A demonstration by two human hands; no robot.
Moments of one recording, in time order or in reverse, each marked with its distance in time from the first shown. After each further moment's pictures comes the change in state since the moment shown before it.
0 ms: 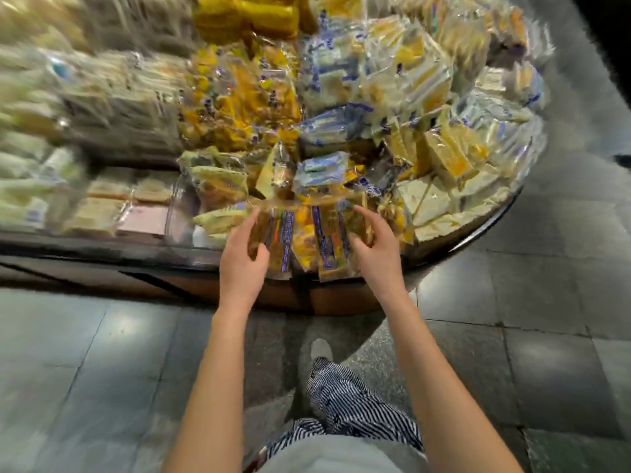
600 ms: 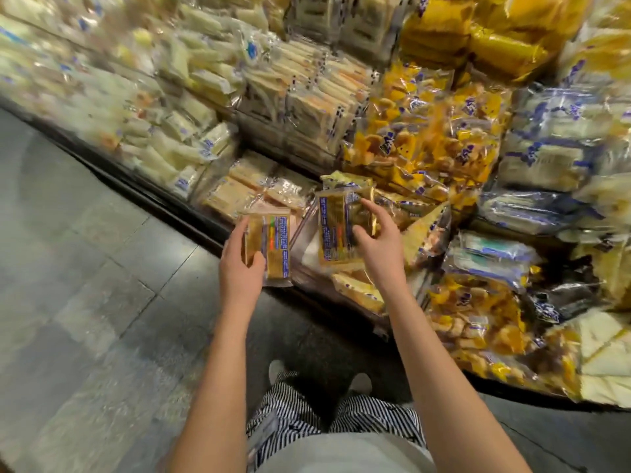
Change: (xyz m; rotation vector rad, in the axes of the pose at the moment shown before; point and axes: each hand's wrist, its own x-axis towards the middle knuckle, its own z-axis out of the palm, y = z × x) left_hand 0.092 -0.123 -0.157 -0.075 0.466 -0.385; right_hand 0.127 -0.087 0.248 0.012 -0.346 -0.055
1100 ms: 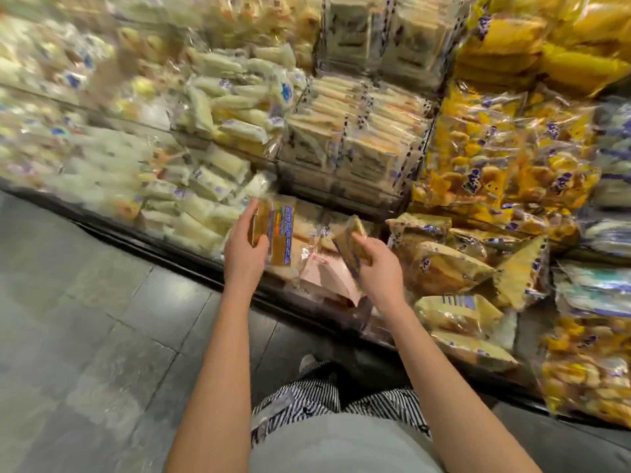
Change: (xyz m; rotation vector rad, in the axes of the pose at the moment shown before) left_hand 0.234 -0.022 -0.080 0.008 -0.224 0.105; right_hand 0.072 -0.019 0.183 -0.353 0.034 0.050
